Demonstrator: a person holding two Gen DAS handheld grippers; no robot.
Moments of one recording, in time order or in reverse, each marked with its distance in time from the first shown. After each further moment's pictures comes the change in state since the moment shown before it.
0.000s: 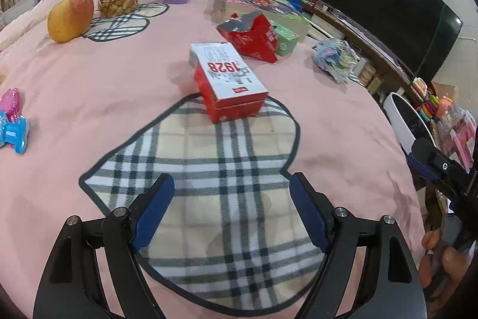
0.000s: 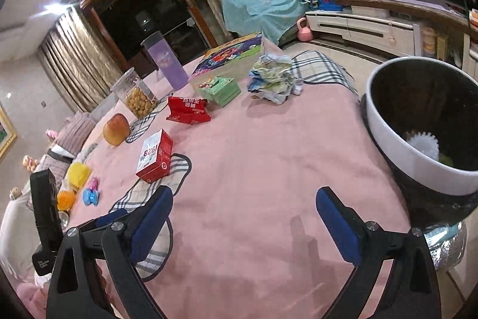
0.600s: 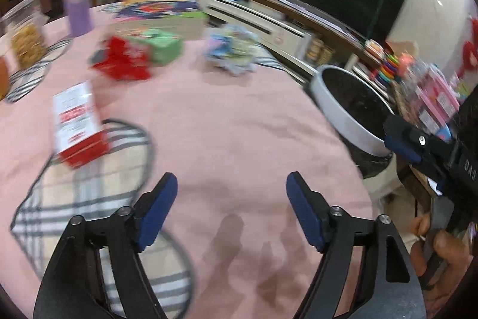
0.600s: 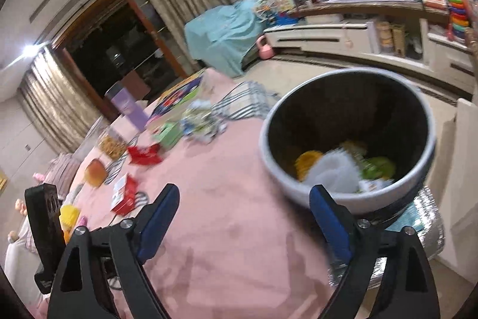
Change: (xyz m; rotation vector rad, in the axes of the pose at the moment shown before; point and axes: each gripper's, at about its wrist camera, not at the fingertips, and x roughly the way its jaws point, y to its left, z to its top) left arm 0.010 -0.111 0.014 0.204 0.012 -0.153; right arm -0.054 -0.073 0.010 0.156 -0.095 -0.060
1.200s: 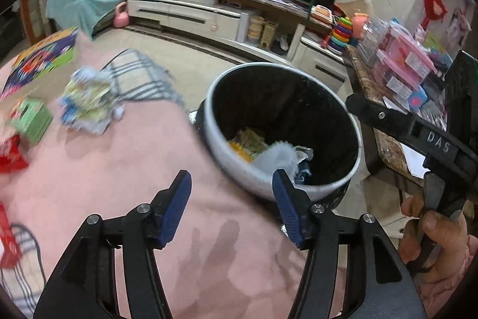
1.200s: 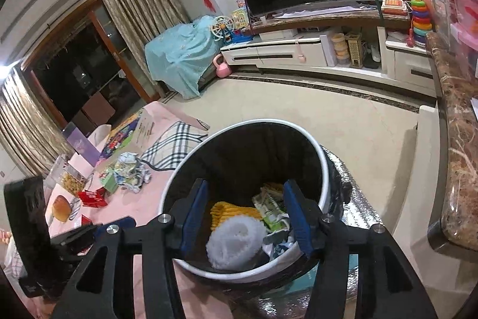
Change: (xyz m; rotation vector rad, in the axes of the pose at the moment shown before) left arm 0.073 -0.134 0.062 0.248 0.085 -0.179; right arm -0.030 -0.098 0.058 0.080 -0.099 -0.189
